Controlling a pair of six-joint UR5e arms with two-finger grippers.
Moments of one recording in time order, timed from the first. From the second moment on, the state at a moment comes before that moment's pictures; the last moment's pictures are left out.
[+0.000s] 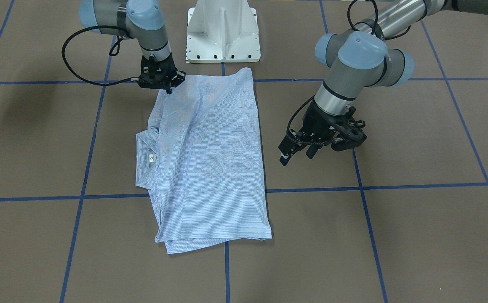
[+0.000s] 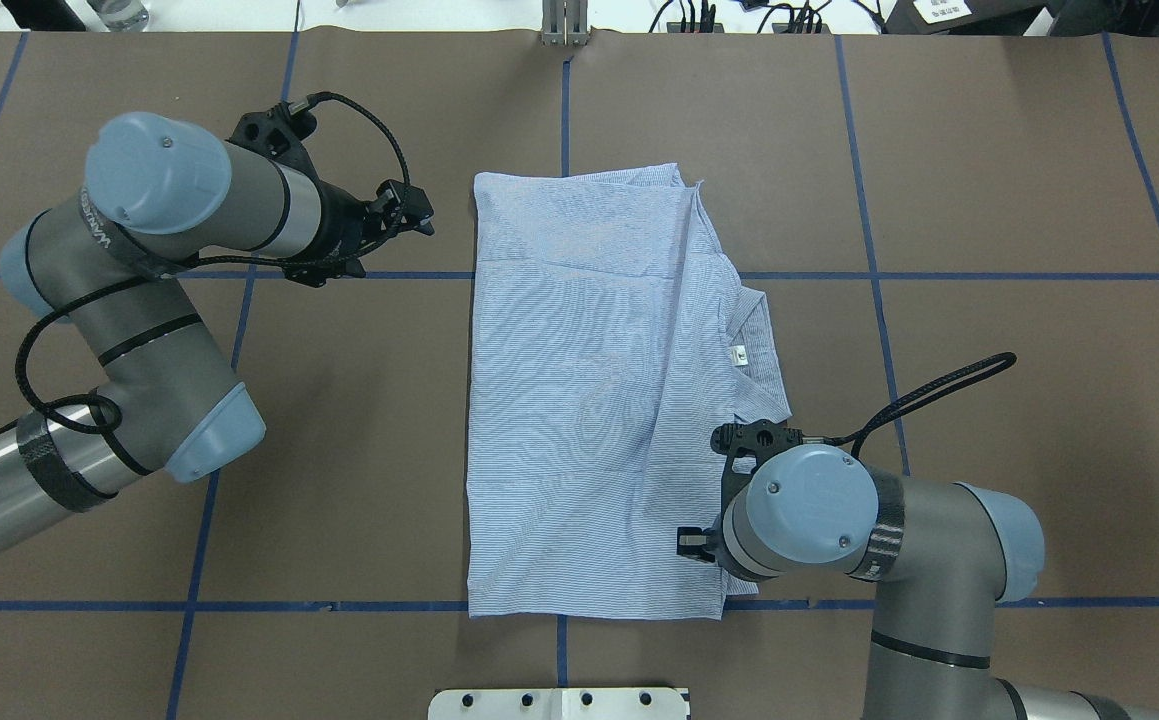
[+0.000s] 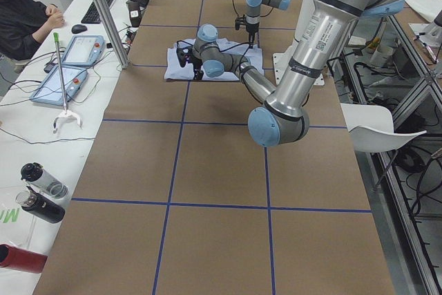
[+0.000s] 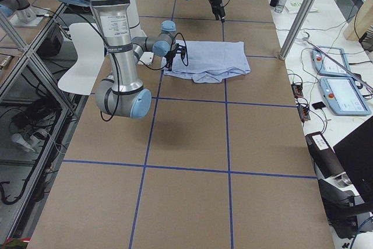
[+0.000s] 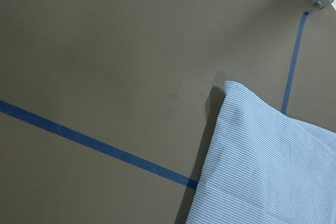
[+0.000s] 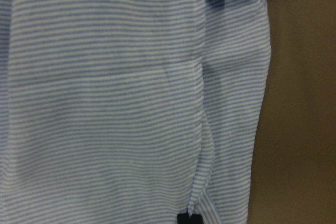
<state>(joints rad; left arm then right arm) -0.73 -2.08 -1.64 -2.10 -1.87 -1.62 0.27 -1.25 1.94 -1.51 1.79 1.47</state>
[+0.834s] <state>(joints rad) -0.73 -2.08 -1.64 -2.10 -1.87 -1.62 0.25 -1.31 2.05 -1.58 1.79 1.48</state>
